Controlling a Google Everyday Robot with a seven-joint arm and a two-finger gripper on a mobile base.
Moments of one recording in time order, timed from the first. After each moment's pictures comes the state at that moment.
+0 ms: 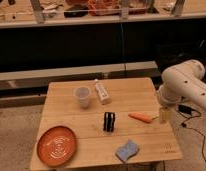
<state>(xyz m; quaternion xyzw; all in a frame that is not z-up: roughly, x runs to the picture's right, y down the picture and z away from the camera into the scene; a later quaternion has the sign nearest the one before) 0.284 0.105 0.684 -0.28 0.02 0.02 0.96</state>
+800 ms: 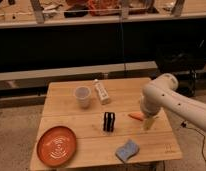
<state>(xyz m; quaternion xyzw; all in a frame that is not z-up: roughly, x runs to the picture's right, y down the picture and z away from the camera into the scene) 0.214 0.155 0.743 -0.29 -0.02 -0.02 0.96</state>
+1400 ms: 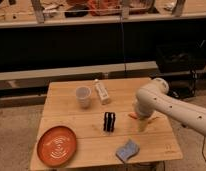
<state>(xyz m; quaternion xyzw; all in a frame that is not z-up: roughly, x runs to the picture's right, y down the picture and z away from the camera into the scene) 0.196 0.168 0.763 -0.29 -0.03 -0.04 0.96</state>
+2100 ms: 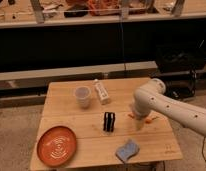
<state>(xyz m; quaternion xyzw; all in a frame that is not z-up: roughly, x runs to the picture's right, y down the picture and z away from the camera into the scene) 0.181 0.167 0.772 -0.29 -0.05 -0.05 0.96</state>
